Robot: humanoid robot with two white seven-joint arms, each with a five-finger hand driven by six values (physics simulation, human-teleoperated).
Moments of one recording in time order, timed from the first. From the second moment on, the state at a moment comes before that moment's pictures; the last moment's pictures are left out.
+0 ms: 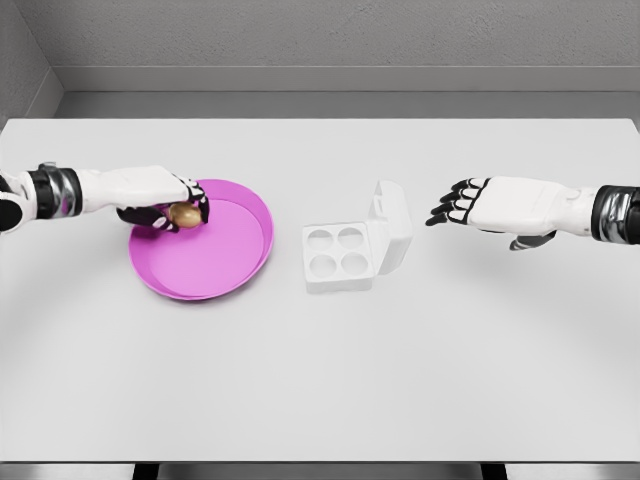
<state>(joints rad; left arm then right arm) -0.83 0.70 -0.84 -1.12 -0.31 -0.61 -0.54 -0.60 -0.87 0.58 -1.58 0.52 -0.61 0.61</state>
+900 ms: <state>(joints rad) -0.88 0.38 -0.87 -1.20 -0.31 -0.61 -0.54 -0.60 -0.87 0.58 -1.59 0.52 -0.61 0.61</state>
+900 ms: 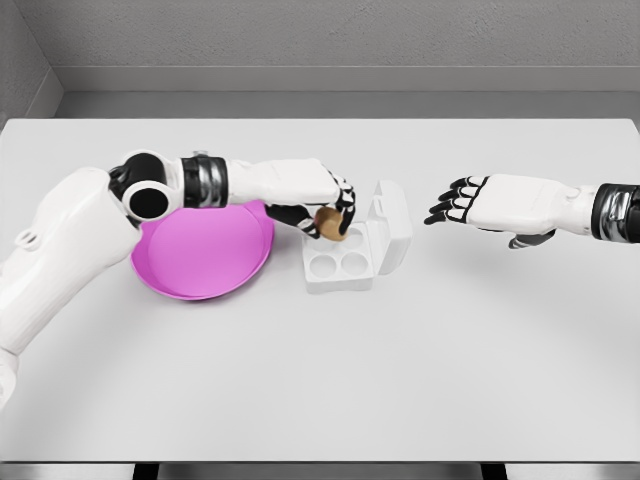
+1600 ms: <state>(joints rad) -0.91 0.32 -0.88 -1.09 -0.31 -0.61 -0.57 -0.60 -0.87 0.58 -1.59 0.52 -0.61 0.61</state>
